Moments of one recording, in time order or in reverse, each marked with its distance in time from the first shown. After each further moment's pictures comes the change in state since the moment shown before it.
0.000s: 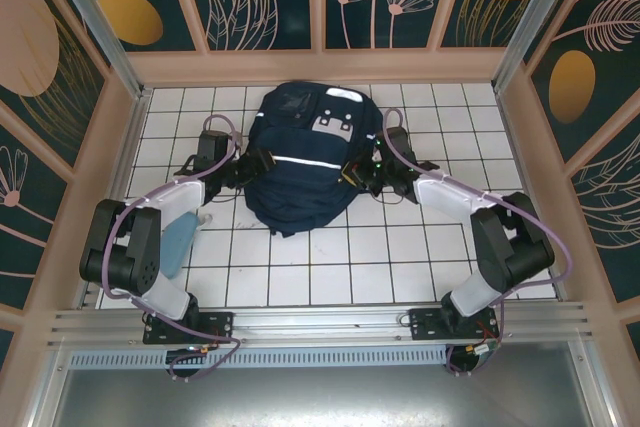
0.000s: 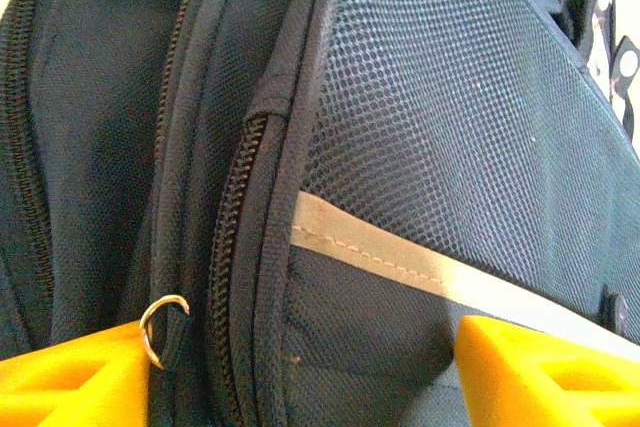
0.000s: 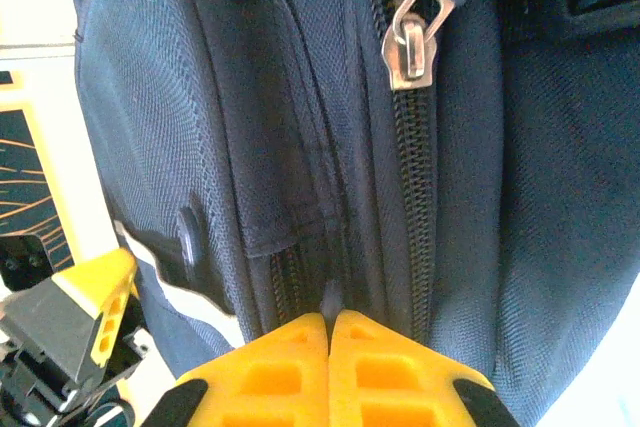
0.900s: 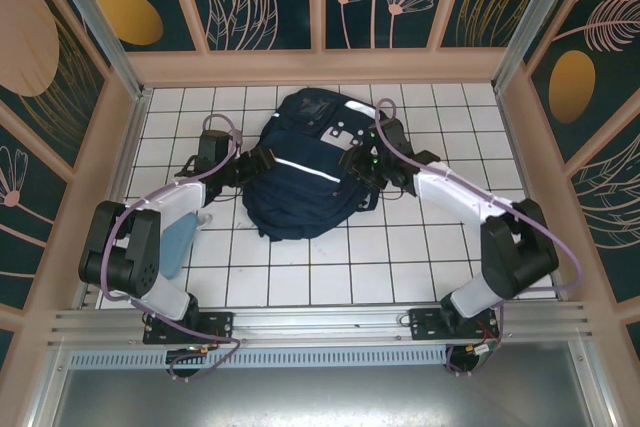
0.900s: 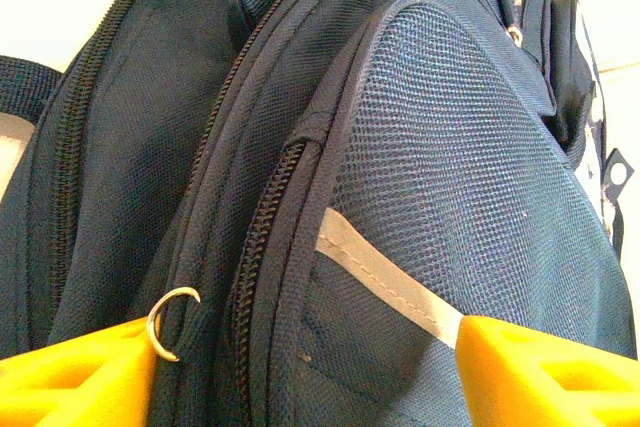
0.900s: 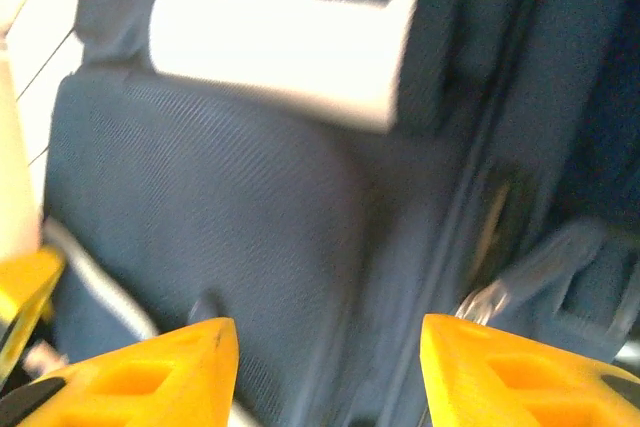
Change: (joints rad) left arm -0.011 -0.015 -0.006 0.030 -0.026 -0.010; right arm 0.021 -0.007 0.150 -0.246 0.232 -0.244
